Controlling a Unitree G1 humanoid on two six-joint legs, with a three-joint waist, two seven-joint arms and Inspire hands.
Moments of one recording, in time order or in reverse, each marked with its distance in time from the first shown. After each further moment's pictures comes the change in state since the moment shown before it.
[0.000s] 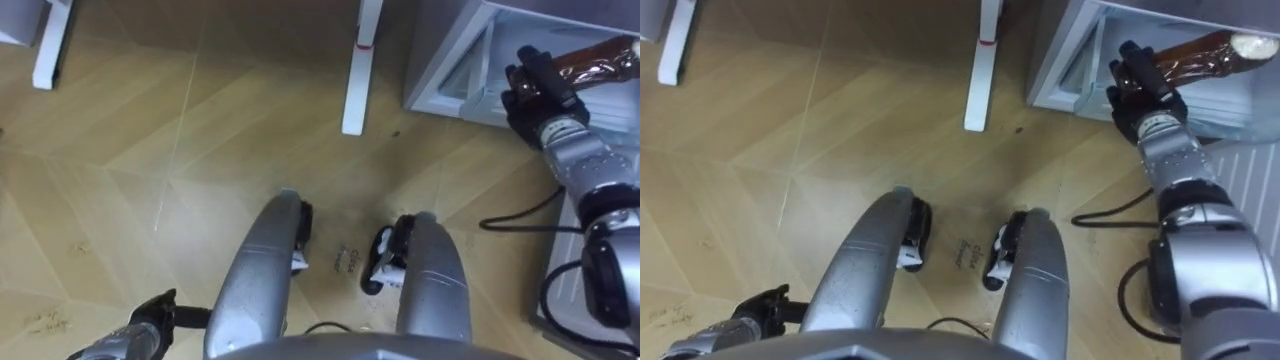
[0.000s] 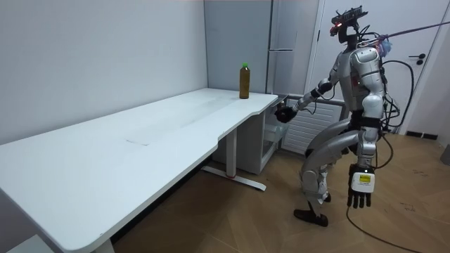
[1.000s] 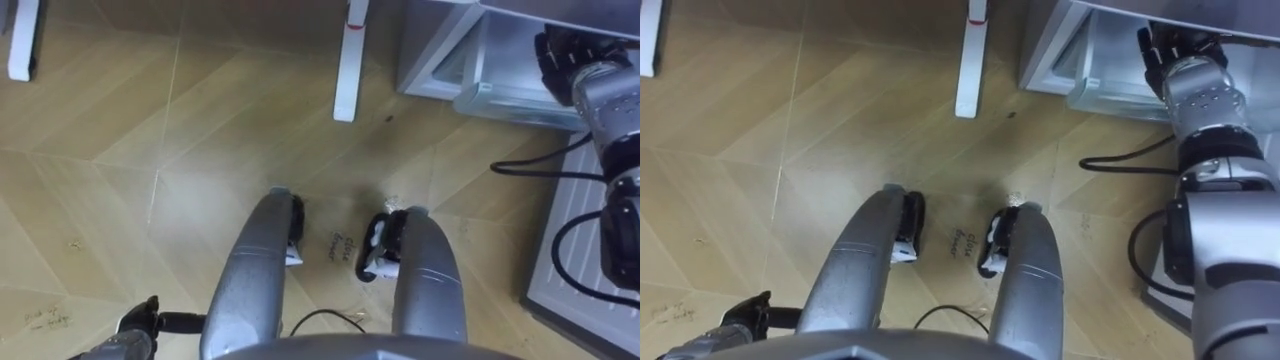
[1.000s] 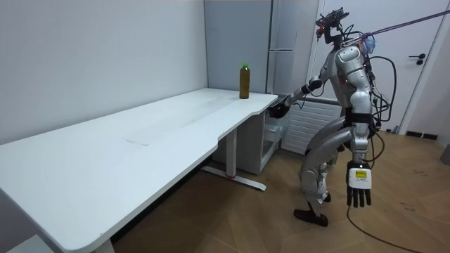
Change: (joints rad) left arm 0.042 0.005 -0.006 -0.031 -0.006 -0.001 0.104; right arm -0.135 -0.049 -0.012 -0.049 0.025 -0.009 -0.310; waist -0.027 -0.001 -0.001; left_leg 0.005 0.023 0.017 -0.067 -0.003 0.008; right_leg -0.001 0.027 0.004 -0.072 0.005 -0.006
